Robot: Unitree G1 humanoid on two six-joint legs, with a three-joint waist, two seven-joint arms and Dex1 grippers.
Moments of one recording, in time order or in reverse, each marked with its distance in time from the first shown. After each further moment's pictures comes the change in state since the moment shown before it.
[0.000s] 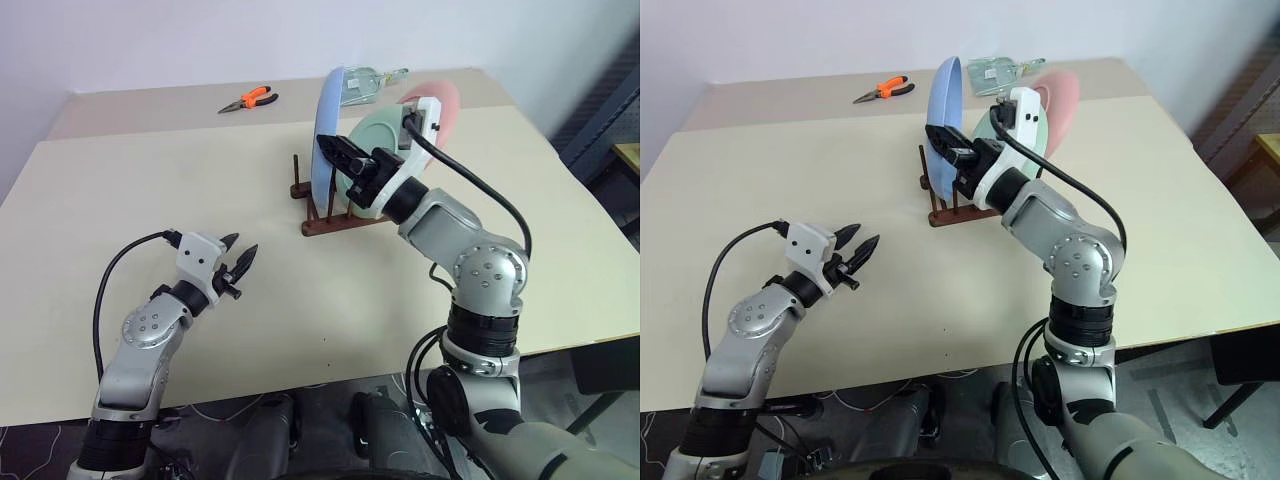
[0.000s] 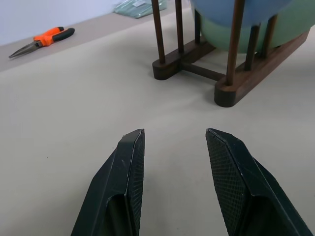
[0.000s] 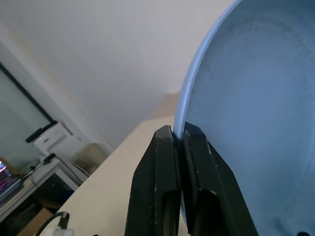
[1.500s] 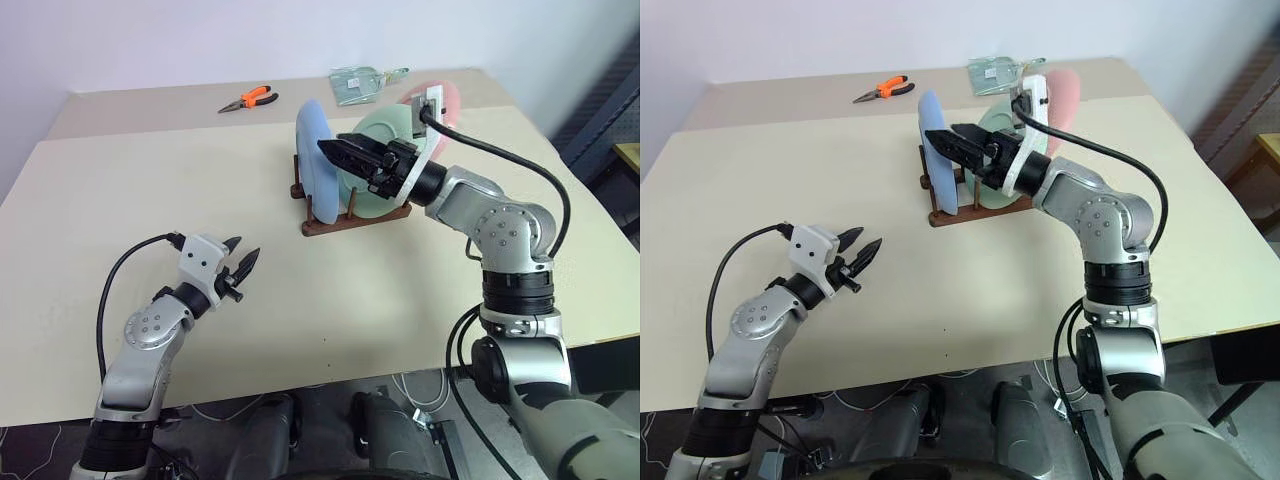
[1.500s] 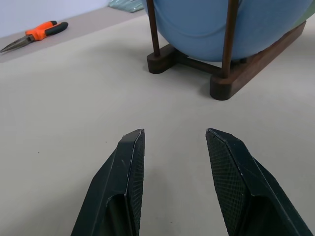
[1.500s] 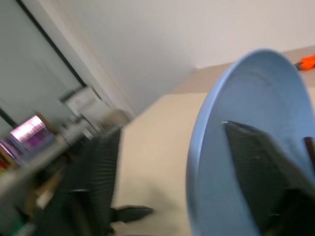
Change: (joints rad) left arm 0.004 -0.010 -0.003 0.009 0.011 -0.001 -0.020; right arm -0.114 -0.246 0.084 0.306 -0.091 -0.103 0.398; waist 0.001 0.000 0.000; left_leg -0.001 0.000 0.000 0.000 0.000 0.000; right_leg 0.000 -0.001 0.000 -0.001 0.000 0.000
